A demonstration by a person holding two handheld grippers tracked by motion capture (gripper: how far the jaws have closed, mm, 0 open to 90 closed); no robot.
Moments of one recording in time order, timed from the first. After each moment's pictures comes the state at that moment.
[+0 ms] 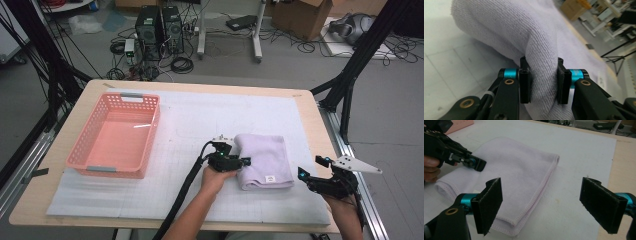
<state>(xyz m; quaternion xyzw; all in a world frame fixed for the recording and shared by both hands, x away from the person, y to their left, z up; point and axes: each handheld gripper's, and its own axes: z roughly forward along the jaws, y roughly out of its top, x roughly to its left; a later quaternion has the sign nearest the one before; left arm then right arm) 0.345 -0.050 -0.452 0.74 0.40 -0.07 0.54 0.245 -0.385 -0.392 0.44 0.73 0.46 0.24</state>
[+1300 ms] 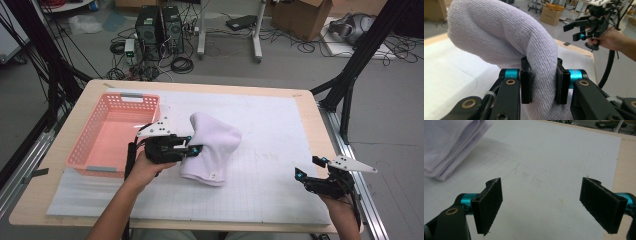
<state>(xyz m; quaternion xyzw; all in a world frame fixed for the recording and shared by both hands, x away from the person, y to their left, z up) 0.322 0.112 -0.357 0.76 0.19 0.05 0.61 0.247 -0.378 -0.396 0.44 0.74 0.45 0.23</state>
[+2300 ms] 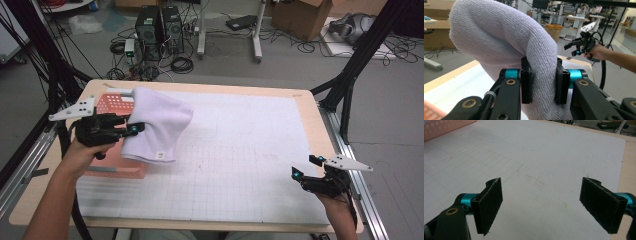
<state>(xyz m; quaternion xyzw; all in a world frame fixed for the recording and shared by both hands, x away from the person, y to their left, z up) 0.332 0.255 -0.310 0.72 0.17 0.08 0.67 0.251 -0.370 -0.396 0.43 0.74 0.45 0.24</state>
